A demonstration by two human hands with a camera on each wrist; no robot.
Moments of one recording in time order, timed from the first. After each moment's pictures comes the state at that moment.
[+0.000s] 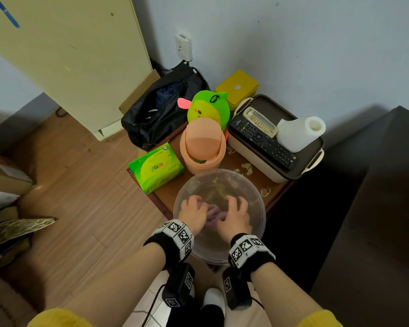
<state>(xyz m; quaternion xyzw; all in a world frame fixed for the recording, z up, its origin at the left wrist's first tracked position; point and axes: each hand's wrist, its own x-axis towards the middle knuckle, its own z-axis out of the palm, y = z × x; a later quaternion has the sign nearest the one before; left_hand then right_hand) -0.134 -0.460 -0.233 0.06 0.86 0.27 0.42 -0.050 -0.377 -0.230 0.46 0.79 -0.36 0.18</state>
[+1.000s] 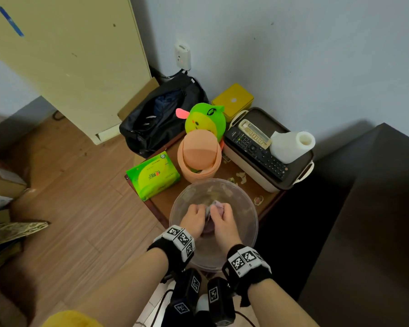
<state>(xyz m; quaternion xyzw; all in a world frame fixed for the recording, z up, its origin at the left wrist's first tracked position) -0.133 -0.450 -0.227 0.01 0.80 0.35 0.48 -0.059 -0.382 -0.209 0.45 0.57 -0.69 0.00</state>
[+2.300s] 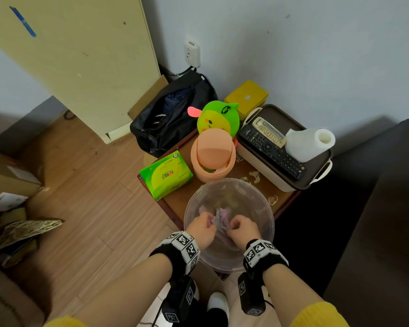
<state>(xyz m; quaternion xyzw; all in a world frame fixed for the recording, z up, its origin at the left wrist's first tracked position) -0.138 -0.481 -0.241 0.16 0.83 0.24 0.48 -0.053 -0.363 -0.241 0.46 0.76 -0.39 0.23</state>
